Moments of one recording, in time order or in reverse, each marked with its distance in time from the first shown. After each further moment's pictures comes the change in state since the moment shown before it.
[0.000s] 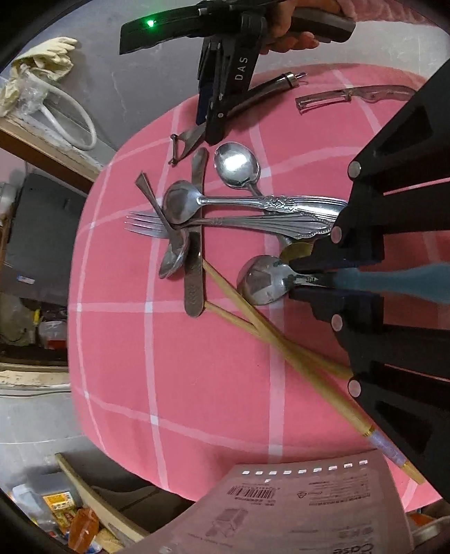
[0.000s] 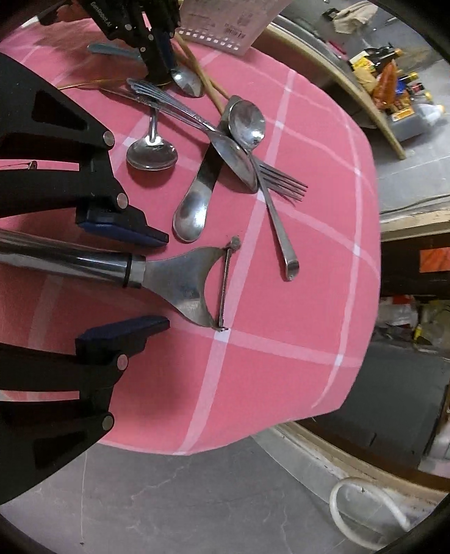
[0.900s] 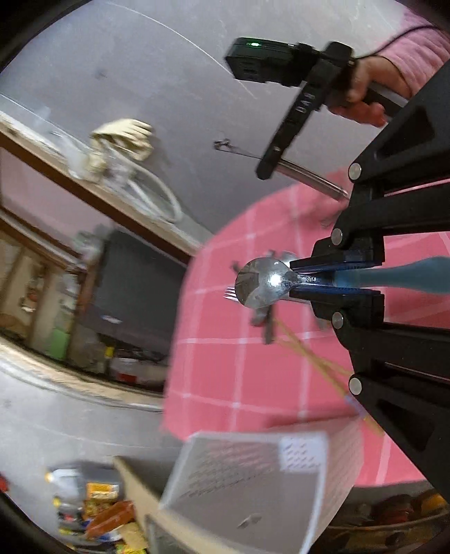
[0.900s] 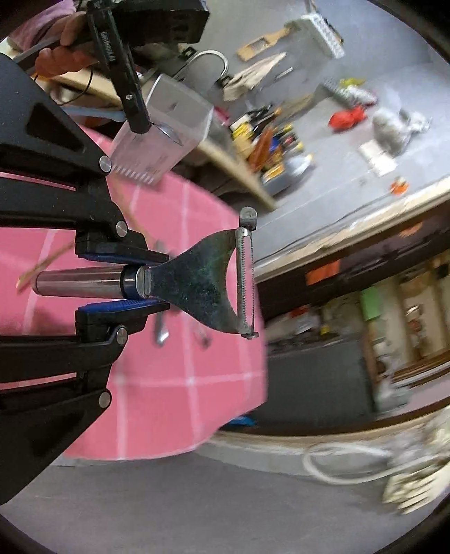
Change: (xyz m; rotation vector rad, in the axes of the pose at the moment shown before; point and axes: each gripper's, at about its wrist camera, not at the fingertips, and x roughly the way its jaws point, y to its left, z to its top) left arm -0.167 0.026 -0.030 0.002 -0.376 -0.272; right arm -0.188 0.032 -0.072 0.202 -0.560 0.228
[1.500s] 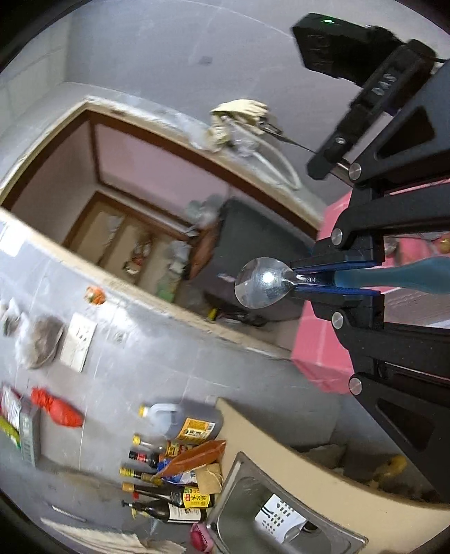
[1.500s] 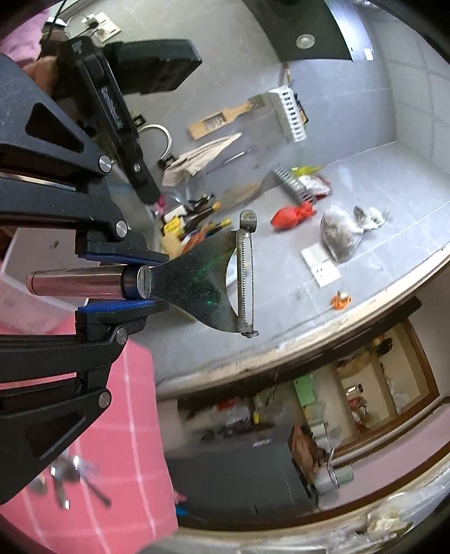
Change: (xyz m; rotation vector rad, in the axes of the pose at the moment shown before) left arm -0.099 0.095 0.083 -0.071 -0.436 0.091; right arm 0.062 0.187 0.051 -0.042 -0.275 0.302
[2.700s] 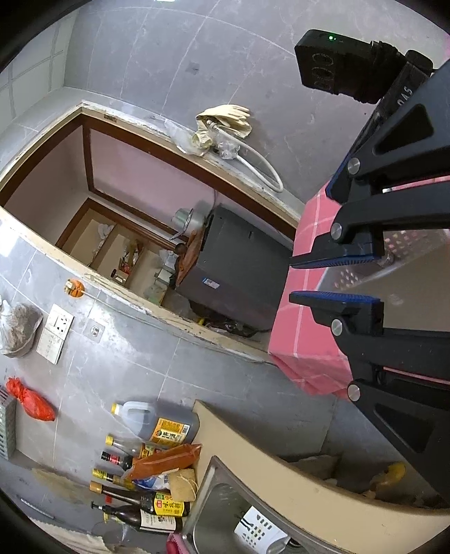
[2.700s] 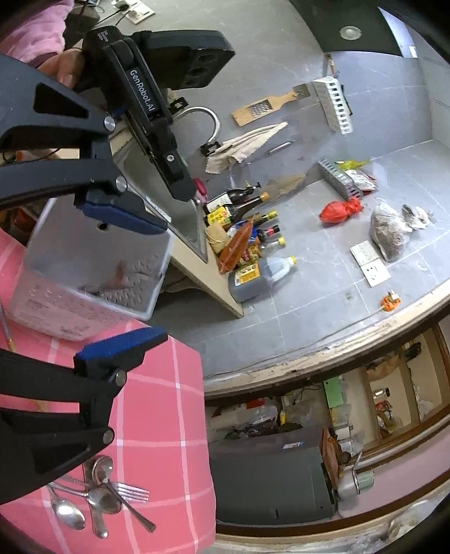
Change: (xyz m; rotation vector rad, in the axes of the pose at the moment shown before) left arm 0.008 0.052 -0.043 0.004 0.055 -0.065; right arm 0.026 -0.005 -0.073 -0.025 0.109 -0.048
